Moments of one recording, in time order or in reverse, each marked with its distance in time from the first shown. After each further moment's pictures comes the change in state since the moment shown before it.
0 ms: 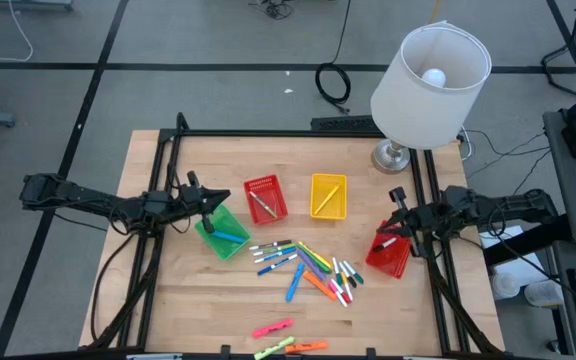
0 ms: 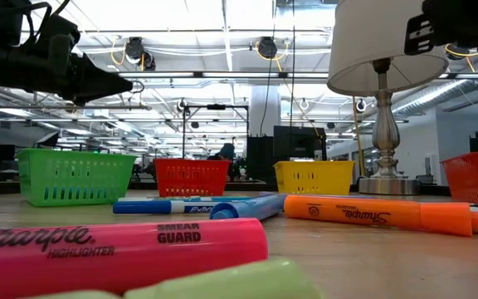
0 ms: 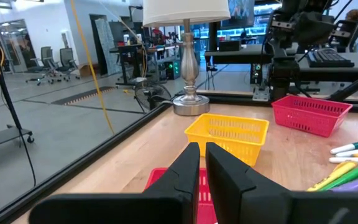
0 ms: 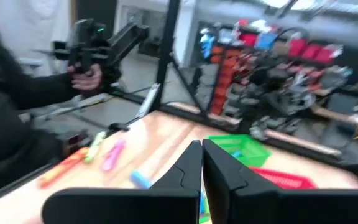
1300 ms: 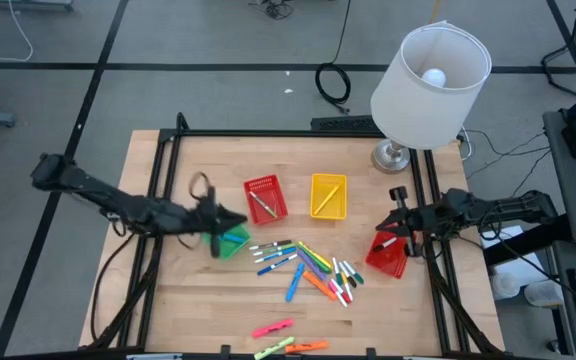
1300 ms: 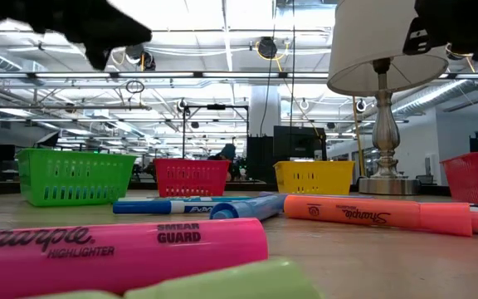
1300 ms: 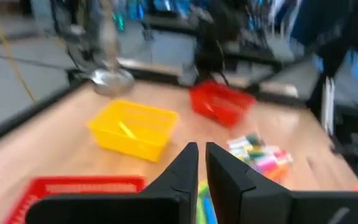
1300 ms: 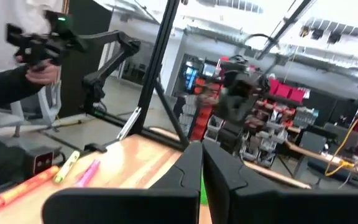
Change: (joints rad) left arm -0.282 0.294 0.455 -0.394 -0.027 -0.284; right arm 0.000 -0.008 -0.108 0.251 0.013 -0.063
